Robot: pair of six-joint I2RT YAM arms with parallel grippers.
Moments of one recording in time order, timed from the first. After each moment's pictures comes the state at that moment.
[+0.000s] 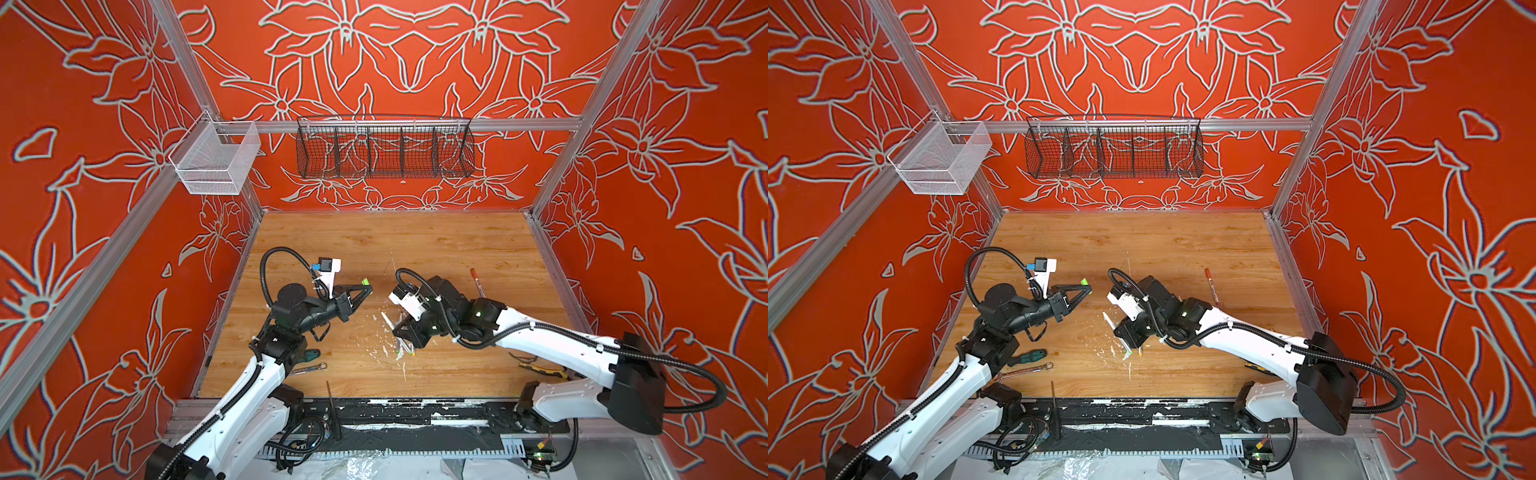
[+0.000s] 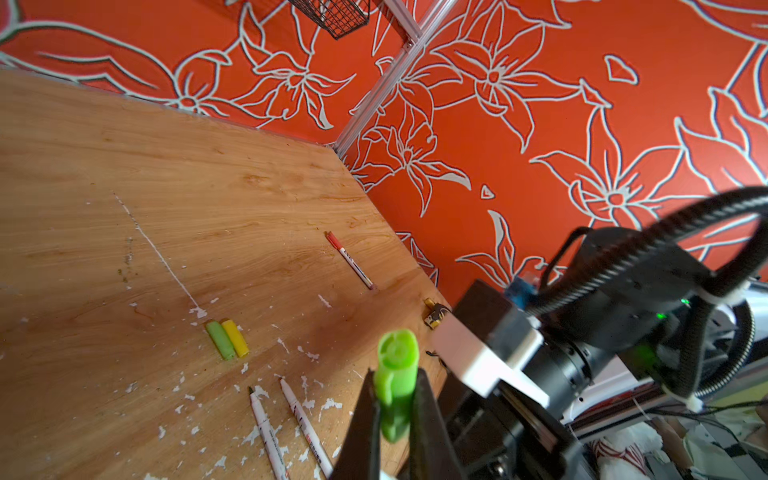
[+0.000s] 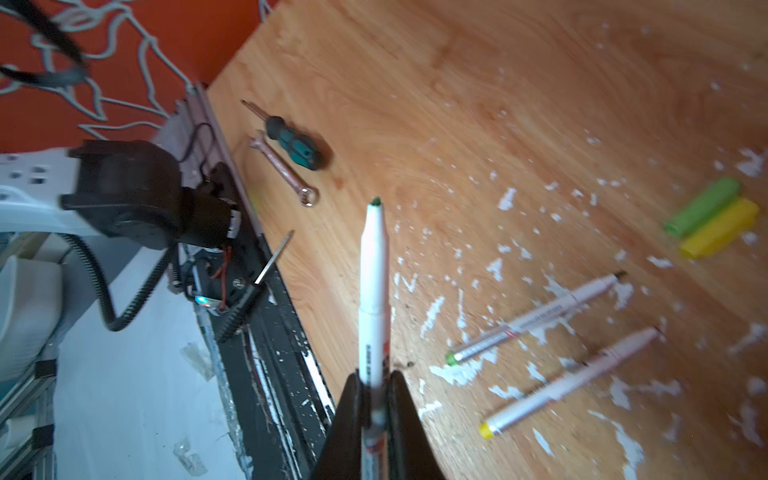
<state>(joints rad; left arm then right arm) -0.26 0.79 0.46 0.24 0.68 -0.65 0.94 1.32 0.94 -0.35 -0.37 0.29</state>
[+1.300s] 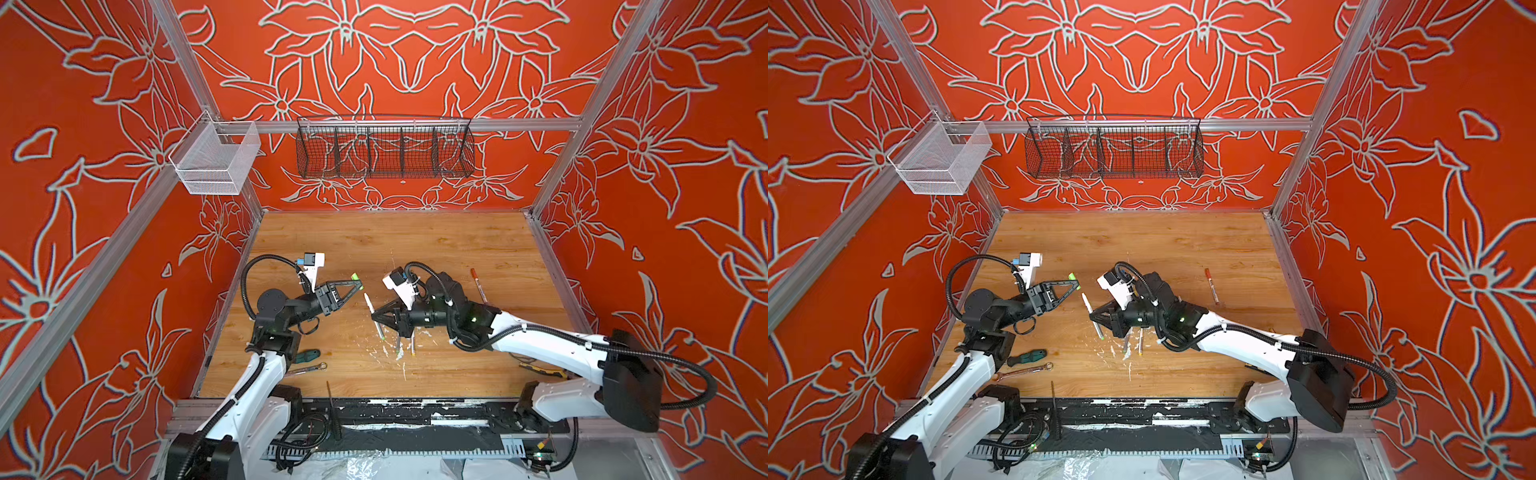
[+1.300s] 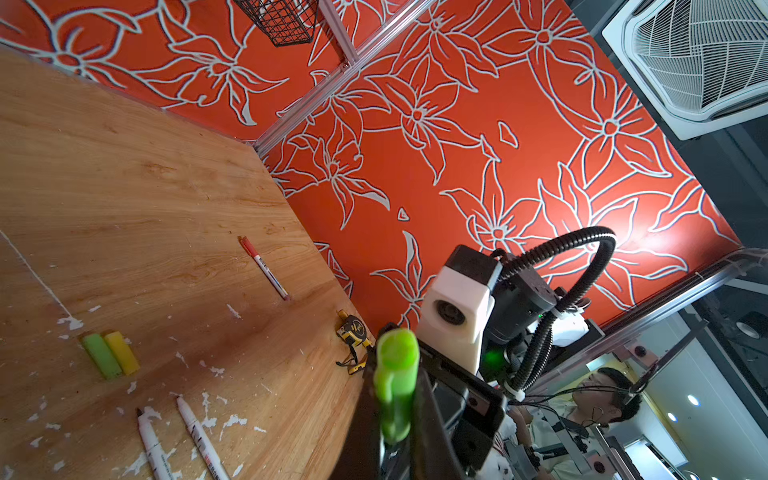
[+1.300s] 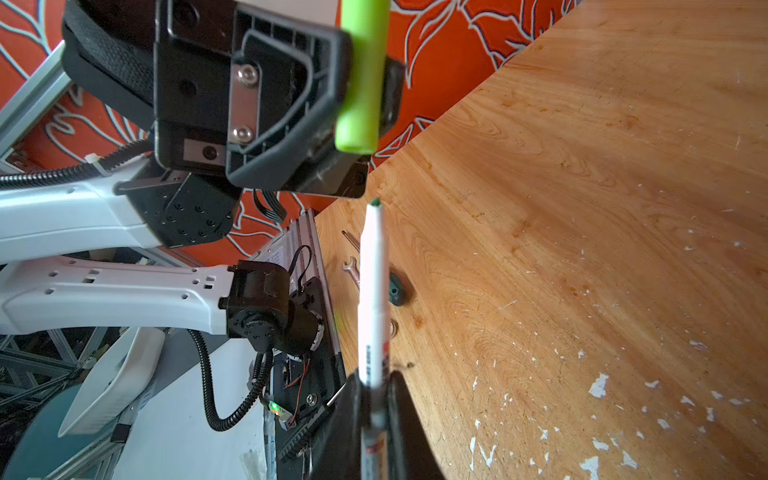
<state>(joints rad) -0.06 0.87 0.38 0.72 1.02 -1.10 0.94 1.35 0.86 0.15 -0.46 0.42</state>
